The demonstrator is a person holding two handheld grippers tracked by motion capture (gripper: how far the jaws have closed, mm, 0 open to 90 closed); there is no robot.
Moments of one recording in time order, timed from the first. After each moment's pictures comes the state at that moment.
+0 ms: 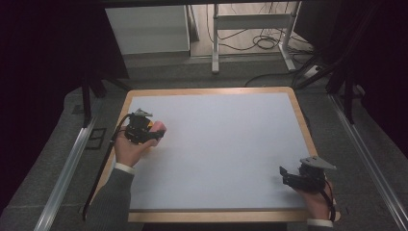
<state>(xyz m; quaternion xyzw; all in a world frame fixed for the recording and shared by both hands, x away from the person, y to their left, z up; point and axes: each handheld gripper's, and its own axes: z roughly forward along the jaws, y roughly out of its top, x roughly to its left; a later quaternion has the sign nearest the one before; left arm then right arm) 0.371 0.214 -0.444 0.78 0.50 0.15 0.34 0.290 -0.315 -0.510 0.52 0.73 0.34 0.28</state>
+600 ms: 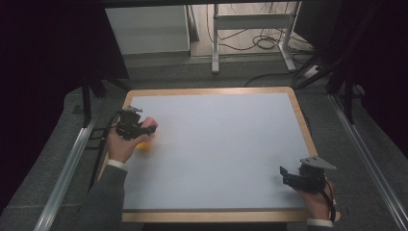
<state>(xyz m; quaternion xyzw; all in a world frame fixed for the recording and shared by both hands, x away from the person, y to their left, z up) 0.380 0.242 -0.442 0.76 0.53 0.16 0.34 0.290 -0.316 -0.511 0.52 0.73 0.34 0.28</state>
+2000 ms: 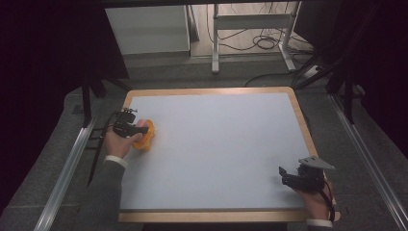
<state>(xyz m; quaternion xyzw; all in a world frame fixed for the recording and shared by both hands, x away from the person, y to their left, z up) 0.410 0.271 -0.482 0.75 0.58 0.14 0.28 0.290 -0.312 -0.510 0.51 0.74 0.34 0.28</state>
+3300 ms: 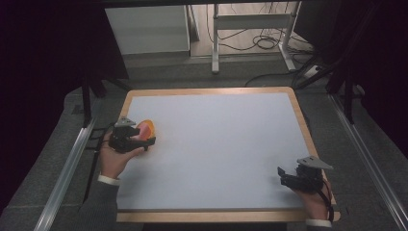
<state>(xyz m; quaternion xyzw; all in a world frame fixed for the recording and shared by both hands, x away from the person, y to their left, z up) 0.336 0.250 -0.455 0.77 0.47 0.17 0.39 0.289 -0.309 -0.510 0.51 0.74 0.34 0.28</state>
